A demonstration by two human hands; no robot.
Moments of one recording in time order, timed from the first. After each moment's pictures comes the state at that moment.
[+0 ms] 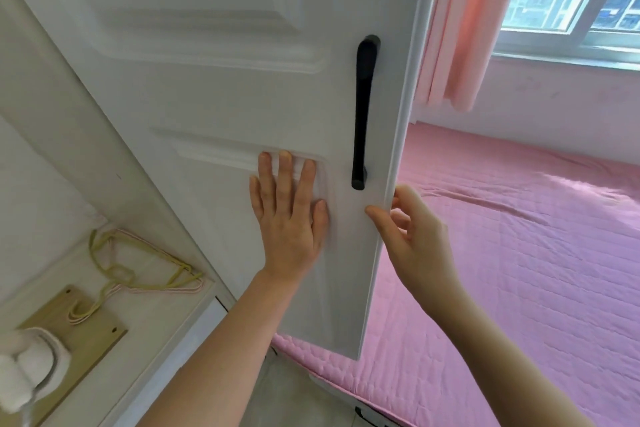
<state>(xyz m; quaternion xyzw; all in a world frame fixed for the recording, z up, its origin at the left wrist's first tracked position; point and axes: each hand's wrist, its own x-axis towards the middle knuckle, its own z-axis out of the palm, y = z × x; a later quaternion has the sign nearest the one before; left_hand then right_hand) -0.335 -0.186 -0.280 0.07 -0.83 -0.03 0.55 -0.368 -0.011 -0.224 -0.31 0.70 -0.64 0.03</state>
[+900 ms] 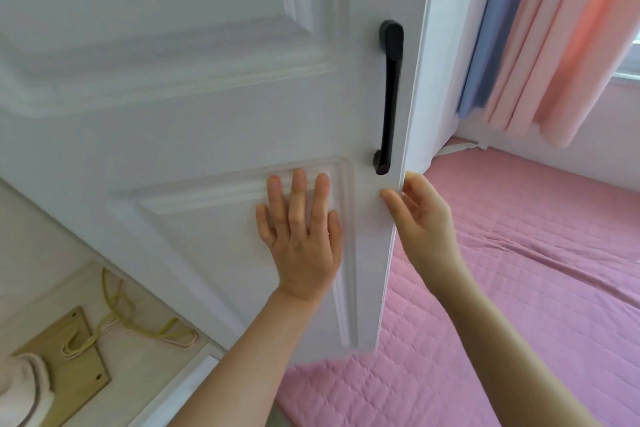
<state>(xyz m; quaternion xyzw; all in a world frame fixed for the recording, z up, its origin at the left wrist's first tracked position) -0.477 -0.260 -0.292 0.25 -0.78 0.15 0.55 -0.574 -0.137 -0.240 -0.34 0.63 -0.68 0.12</state>
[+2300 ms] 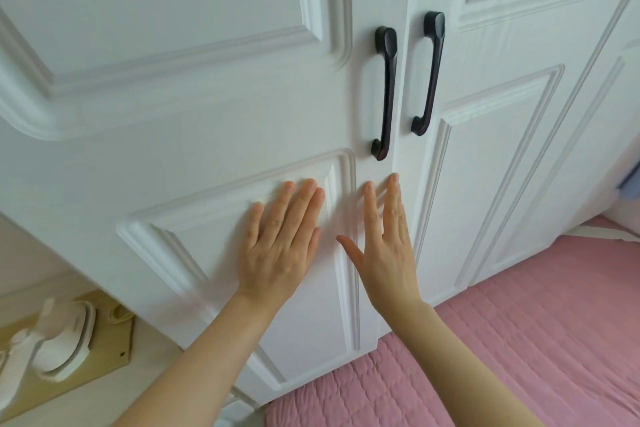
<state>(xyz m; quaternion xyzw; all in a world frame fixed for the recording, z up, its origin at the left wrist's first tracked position) -0.477 -0.396 -0.282 0.33 -0.75 0.44 0.37 -0.638 -0.334 -0.300 -0.62 0.65 -0.42 -0.11</state>
